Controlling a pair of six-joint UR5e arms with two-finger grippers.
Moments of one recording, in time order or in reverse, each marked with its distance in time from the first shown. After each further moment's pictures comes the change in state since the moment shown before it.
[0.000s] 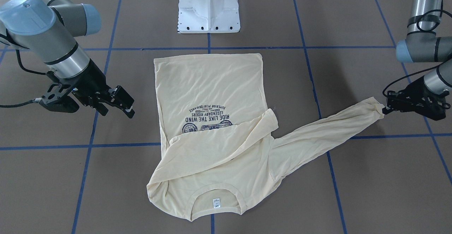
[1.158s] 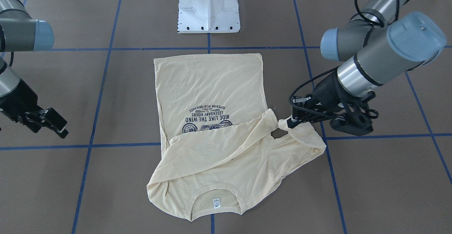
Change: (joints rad) left arm 0.140 -0.606 -0.133 0.315 0.080 -0.654; right arm 0.199 -0.144 -0.100 0.004 0.043 -0.268
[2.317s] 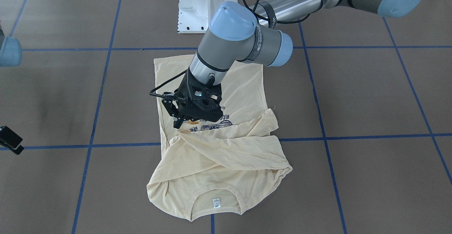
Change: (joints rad) left arm 0.303 -0.325 0.243 -0.068 0.437 -0.130; right arm 0.087 -0.009 -0.103 0.003 0.003 -0.139
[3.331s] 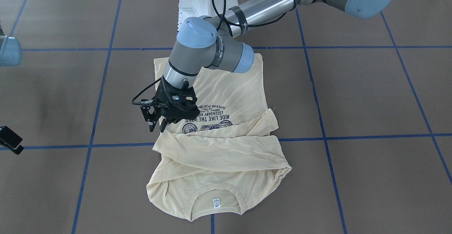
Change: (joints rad) left arm 0.119 -0.091 0.210 -0.163 0.209 -0.249; right arm 0.000 -0.001 0.004 -0.001 0.000 0.011
